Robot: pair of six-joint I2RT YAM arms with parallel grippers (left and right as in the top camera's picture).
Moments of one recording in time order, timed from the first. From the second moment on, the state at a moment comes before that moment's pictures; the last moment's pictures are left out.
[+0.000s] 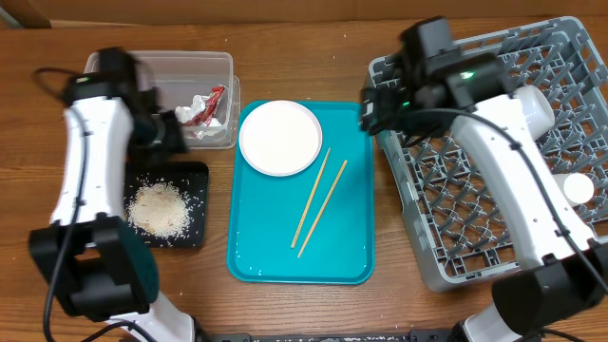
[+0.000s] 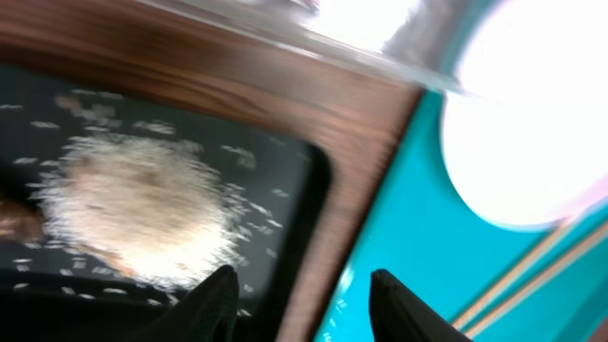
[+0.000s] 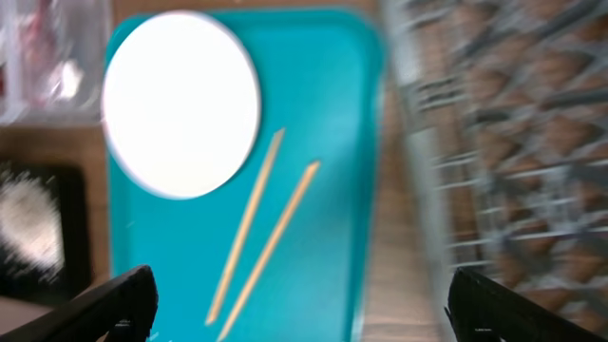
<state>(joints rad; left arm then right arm) 0.14 1.83 1.62 -1.27 0.14 -0.17 0.35 1.76 1.79 -1.24 -0.14 0.39</state>
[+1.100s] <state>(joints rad) -0.09 1.83 1.61 -1.33 0.03 -0.15 0.58 2.11 1.49 -1.04 -0.18 0.76</state>
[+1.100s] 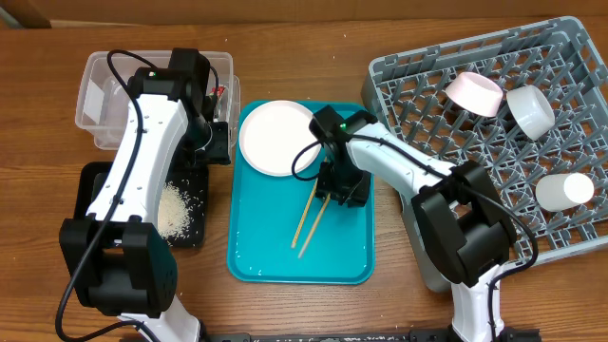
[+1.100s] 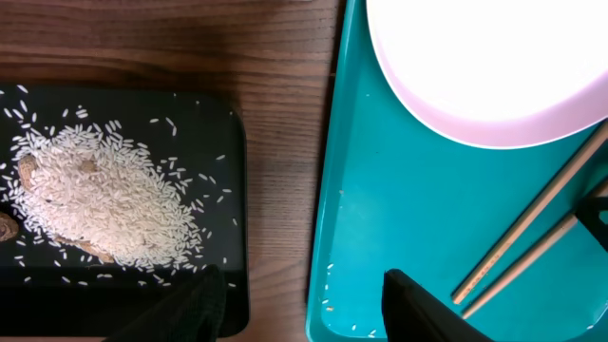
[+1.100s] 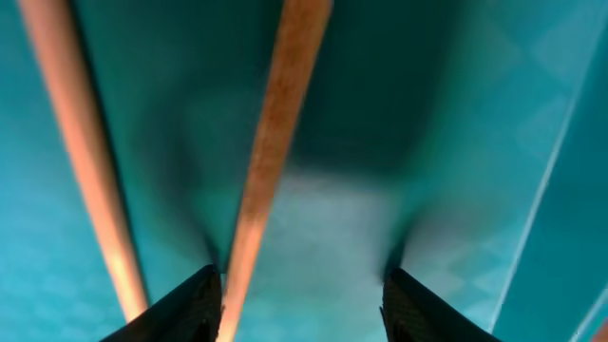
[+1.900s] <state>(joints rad) -0.09 1.83 1.61 -1.33 0.03 -0.15 0.58 2.08 1.43 -1.02 -0.21 0.78</state>
